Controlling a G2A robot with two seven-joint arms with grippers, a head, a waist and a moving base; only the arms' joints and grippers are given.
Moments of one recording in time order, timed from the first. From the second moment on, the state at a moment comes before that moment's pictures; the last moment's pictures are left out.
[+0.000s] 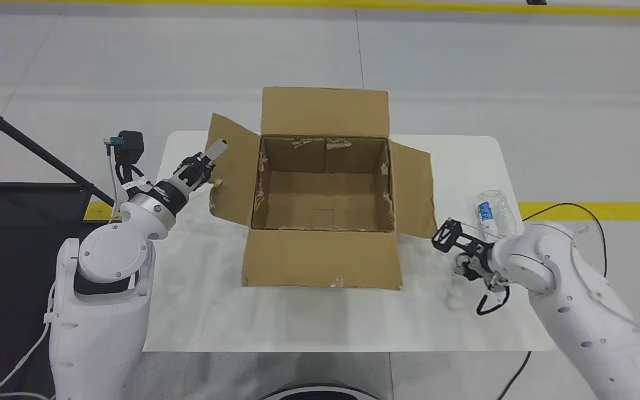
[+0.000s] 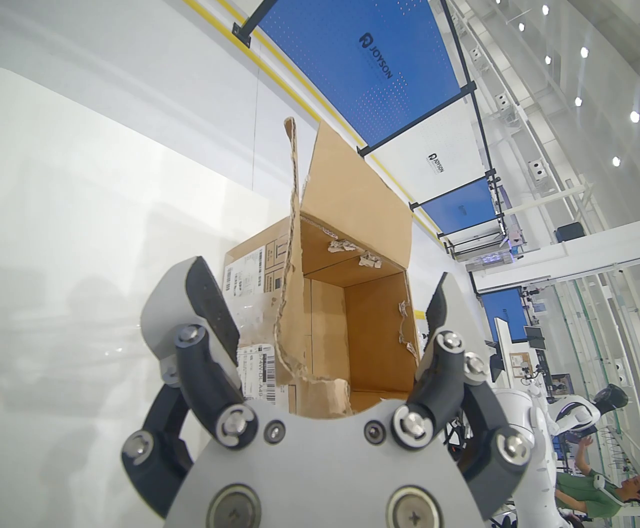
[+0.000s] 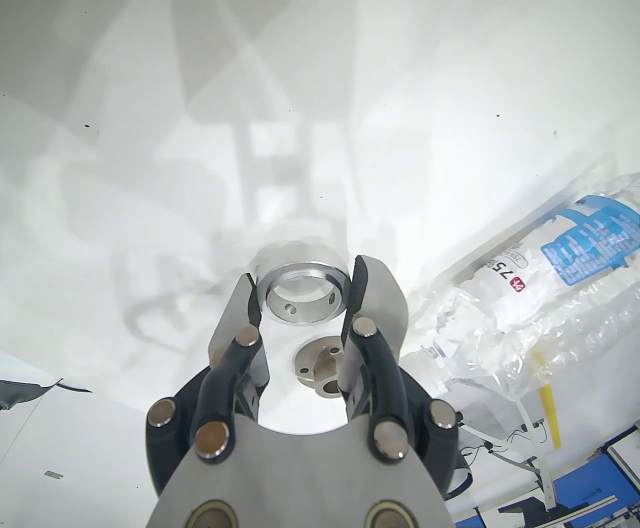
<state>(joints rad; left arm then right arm) 1.22 -1.26 -1.68 -1.90 0.39 0.23 -0.66 -0.94 -0.82 1.09 -1.58 -0.95 -0.55 1.28</state>
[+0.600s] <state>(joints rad) 1.23 -1.26 -1.68 -1.92 0.38 0.22 -0.63 -0.94 -0.80 1.11 -1.60 -0.91 -0.54 1.26</state>
